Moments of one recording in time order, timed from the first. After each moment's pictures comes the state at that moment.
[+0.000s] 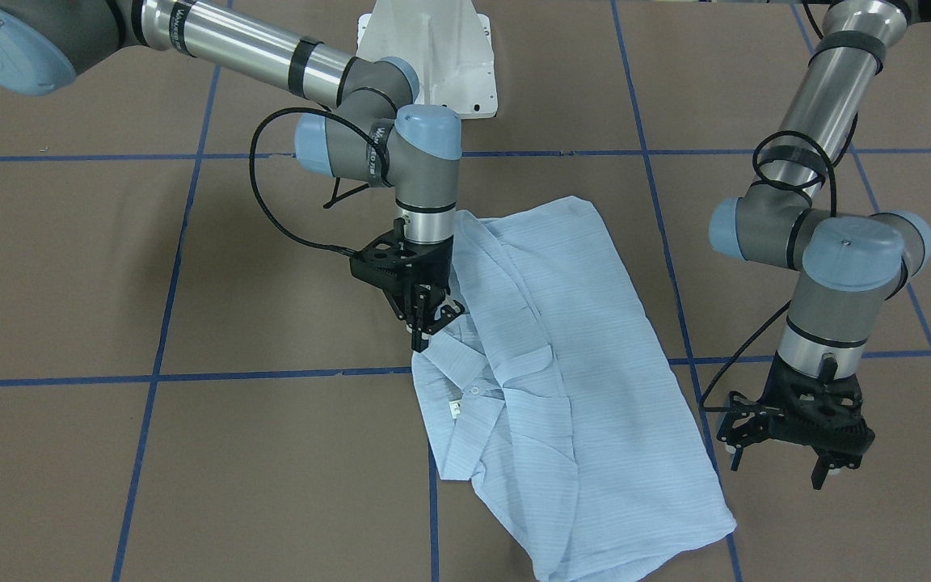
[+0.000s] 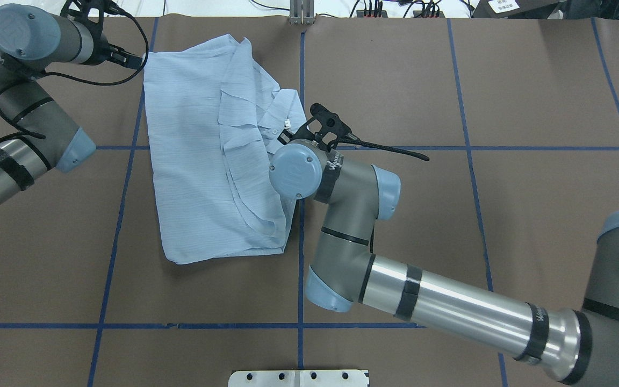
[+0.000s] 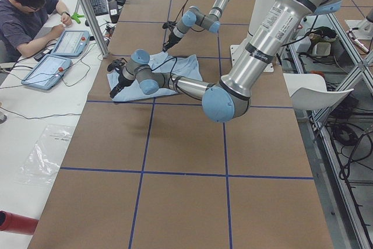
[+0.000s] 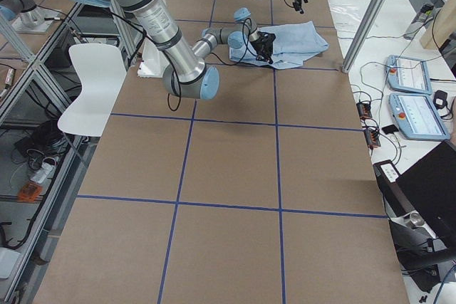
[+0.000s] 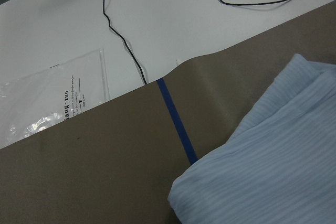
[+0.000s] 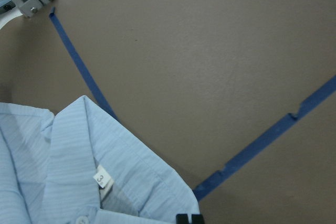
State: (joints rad) left arm -0.98 -2.15 -1.16 -2.36 -1.70 -0.53; right arm 0.44 -0.75 1.35 -1.35 1.28 1.93
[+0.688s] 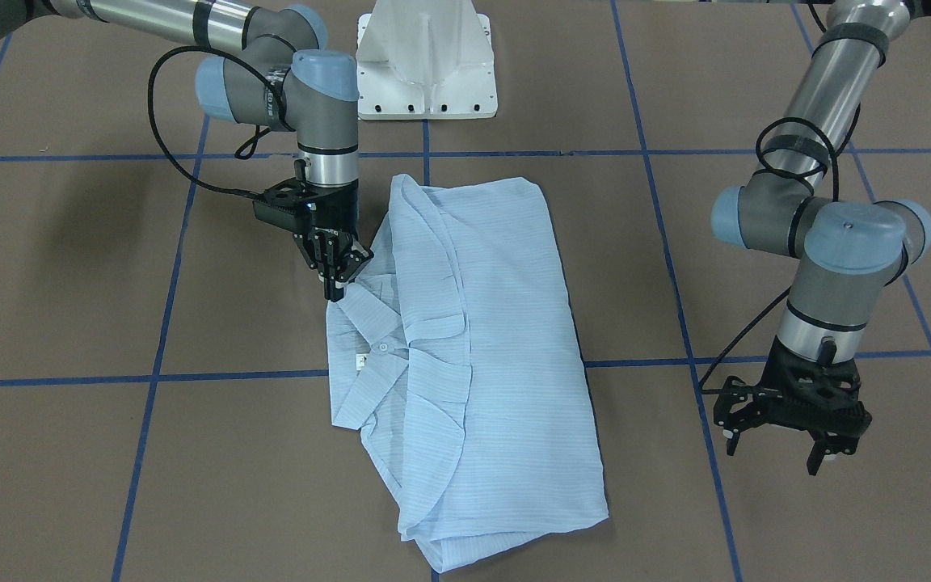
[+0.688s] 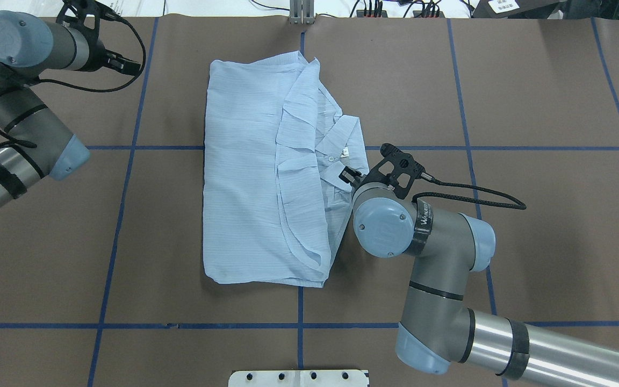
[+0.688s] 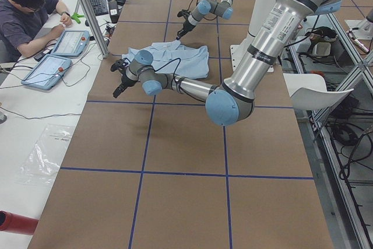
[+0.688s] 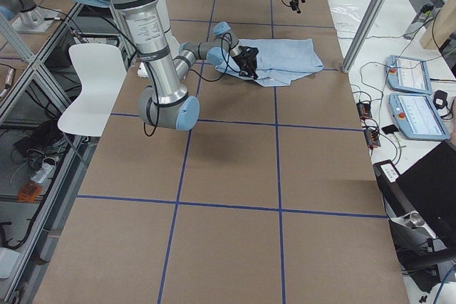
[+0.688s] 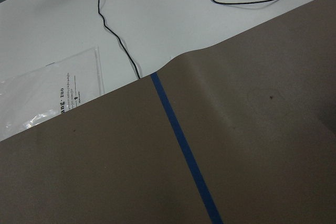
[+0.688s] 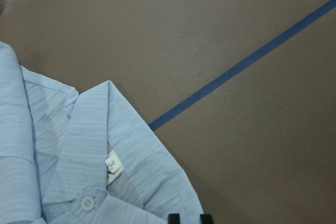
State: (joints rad) left arm -0.97 -2.11 -1.21 -2.36 -1.72 -0.53; right arm 0.39 -1.05 1.68 -1.39 1.23 1.90
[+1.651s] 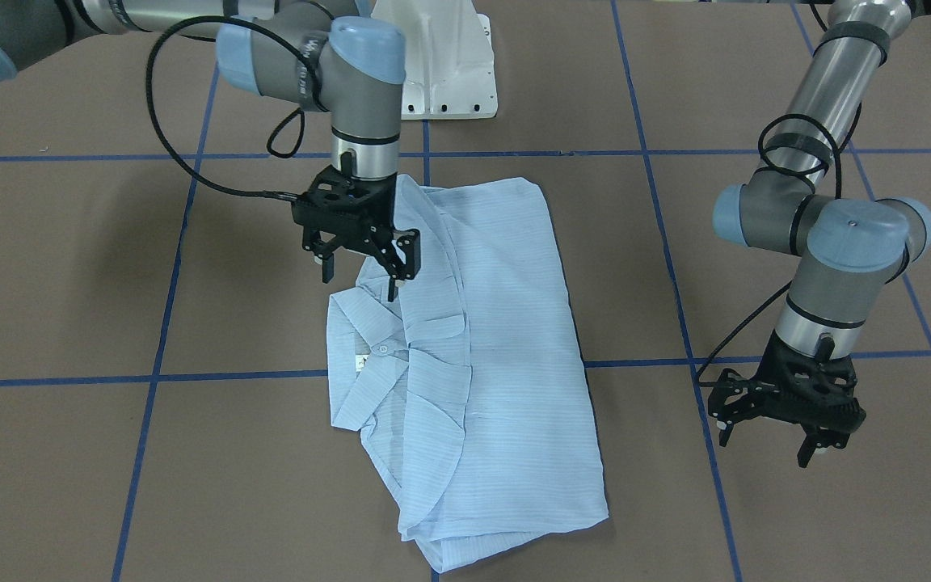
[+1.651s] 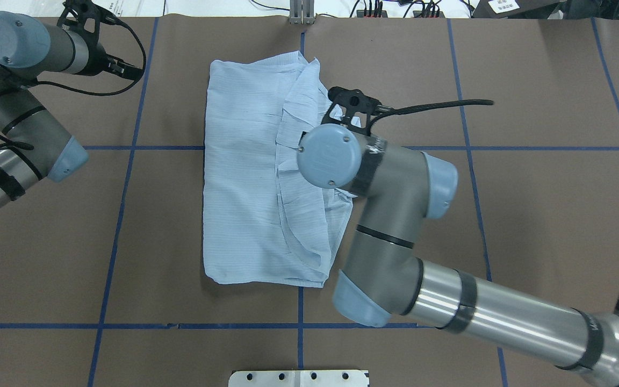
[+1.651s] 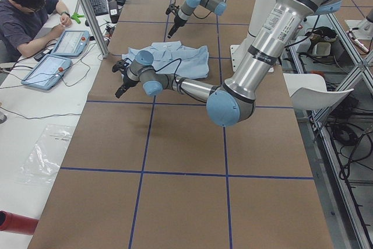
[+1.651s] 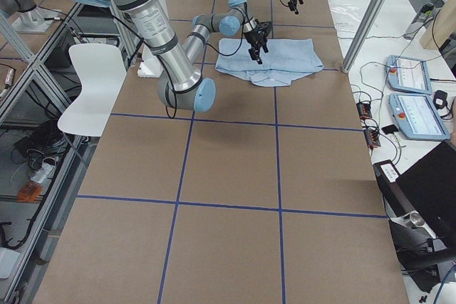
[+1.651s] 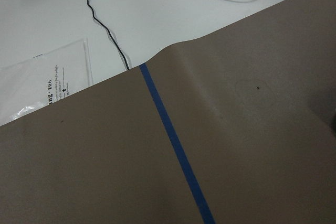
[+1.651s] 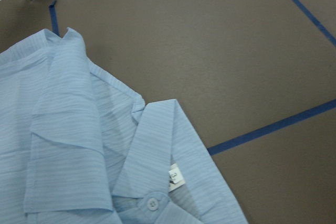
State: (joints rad) left arm -0.97 -2.10 -1.22 -2.36 -1.76 -0.53; right arm 0.48 -0.74 1.56 -1.68 1.38 1.57
